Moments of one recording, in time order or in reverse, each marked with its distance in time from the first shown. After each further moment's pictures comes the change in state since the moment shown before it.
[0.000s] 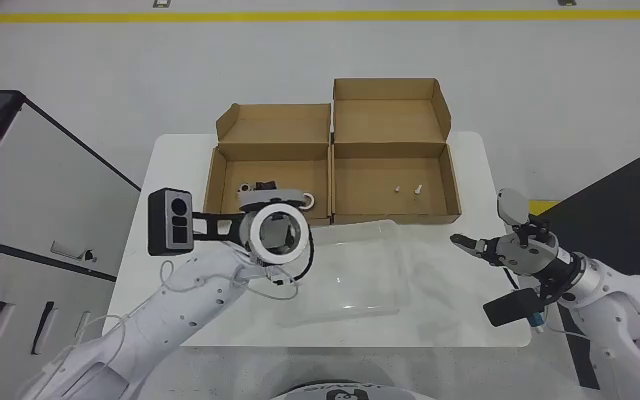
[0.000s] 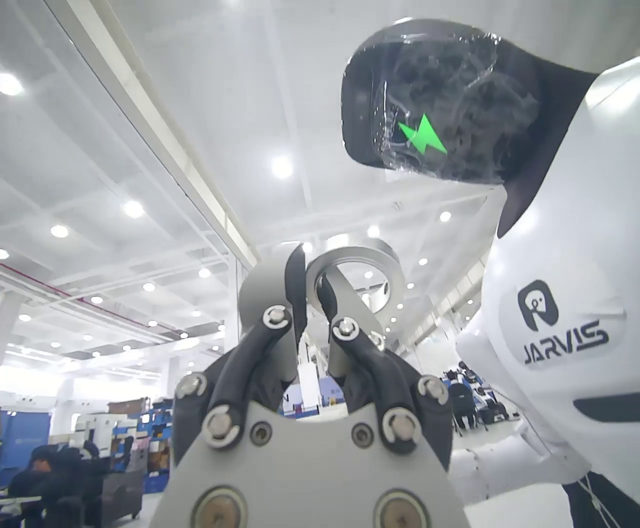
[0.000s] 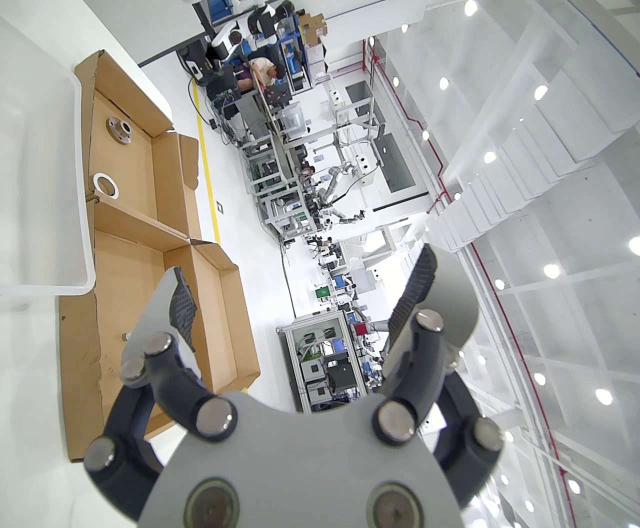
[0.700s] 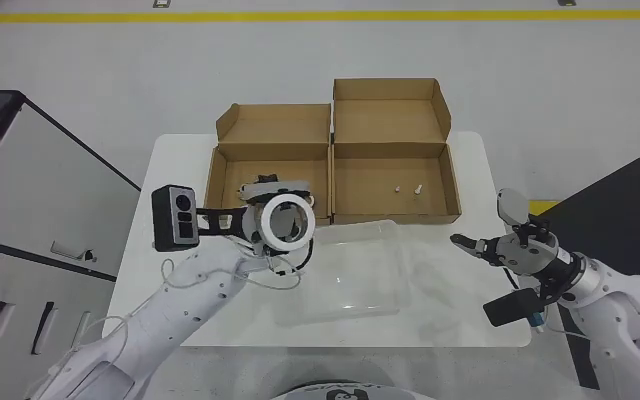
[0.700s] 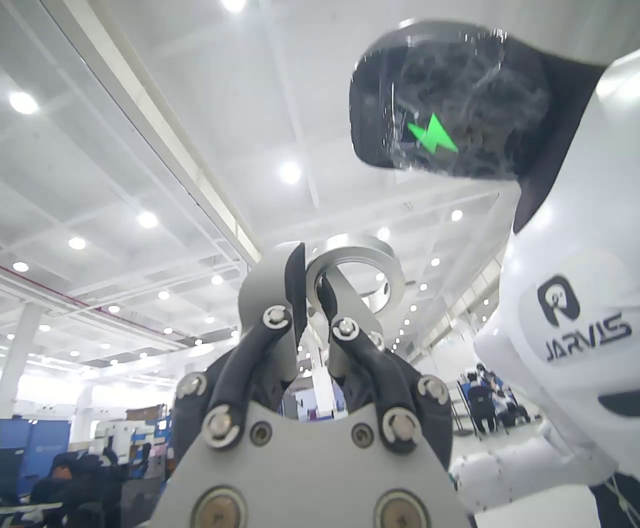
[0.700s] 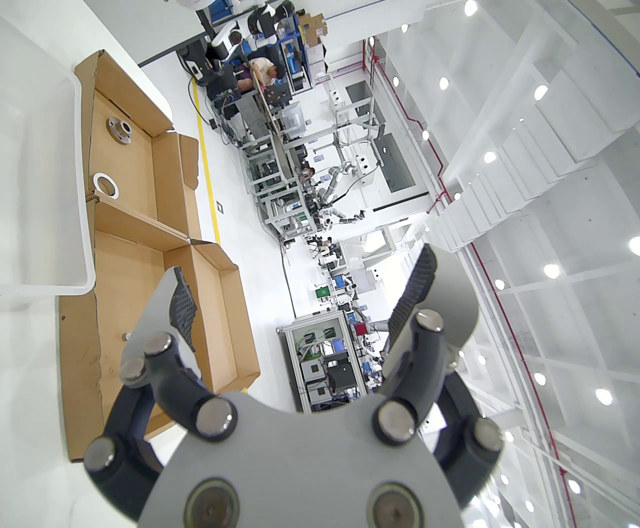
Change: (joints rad) left arm 0.018 -0.018 -0.062 0.071 0.097 -0.025 -0.061; right arm 0.000 0.000 0.000 0.000 0.000 0.000 0.000
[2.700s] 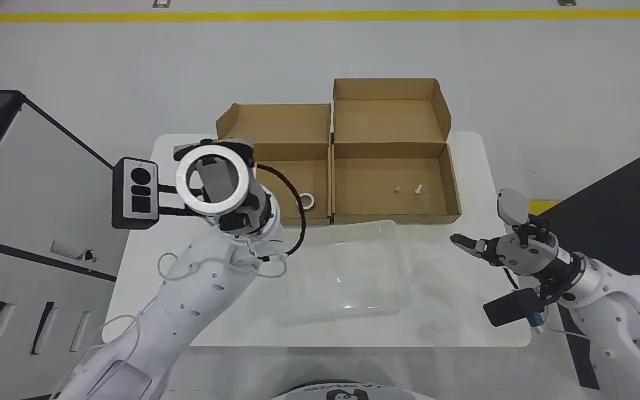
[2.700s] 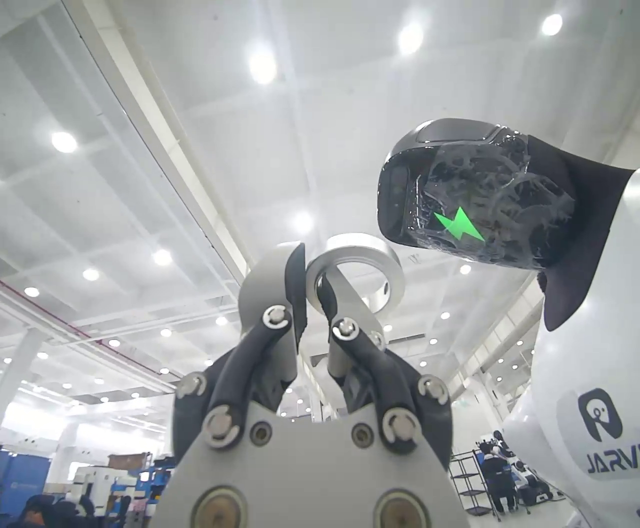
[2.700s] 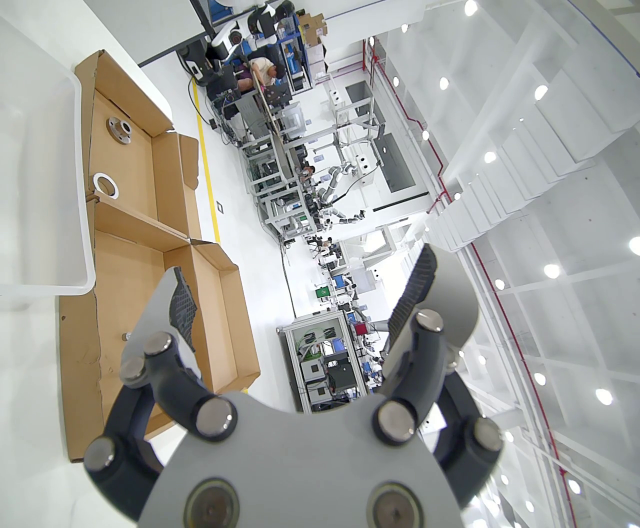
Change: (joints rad) left arm 0.000 -0.113 -0.102 -0.073 -0.198 -0.050 -0.014; right arm 0.000 0.000 0.000 0.000 0.000 0.000 0.000
